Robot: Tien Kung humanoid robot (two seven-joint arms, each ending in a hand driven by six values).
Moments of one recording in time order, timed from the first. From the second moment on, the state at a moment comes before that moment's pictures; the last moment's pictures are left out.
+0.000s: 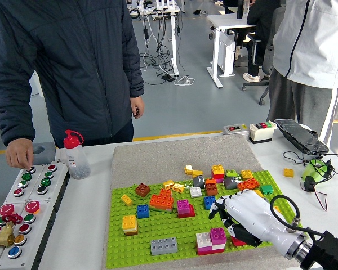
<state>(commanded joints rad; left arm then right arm) -0.03 0.01 -1.31 -0.18 1.01 0.14 0.24 0.45 -0.61 0.64 1.71 -2.02 -0.27 -0.11</state>
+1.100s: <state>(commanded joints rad) -0.03 0.01 -1.31 -0.18 1.00 0.14 0.24 0.46 -0.58 0.58 1.61 -2.01 -0.26 -0.10</state>
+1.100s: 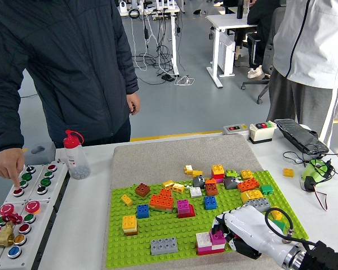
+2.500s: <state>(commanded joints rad) -0.03 0.01 -1.30 -0.18 1.00 0.13 0.24 0.46 -0.58 0.56 1.58 -2.00 -0.25 -0.11</state>
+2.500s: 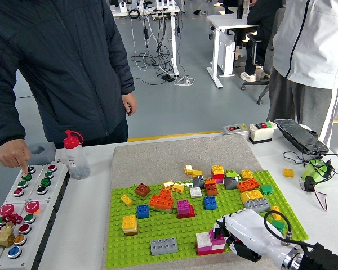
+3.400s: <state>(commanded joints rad) -0.02 0.01 -1.32 -0.18 1.03 0.14 0.24 0.41 -0.59 0.77 1.59 -1.96 -0.31 -0.16</state>
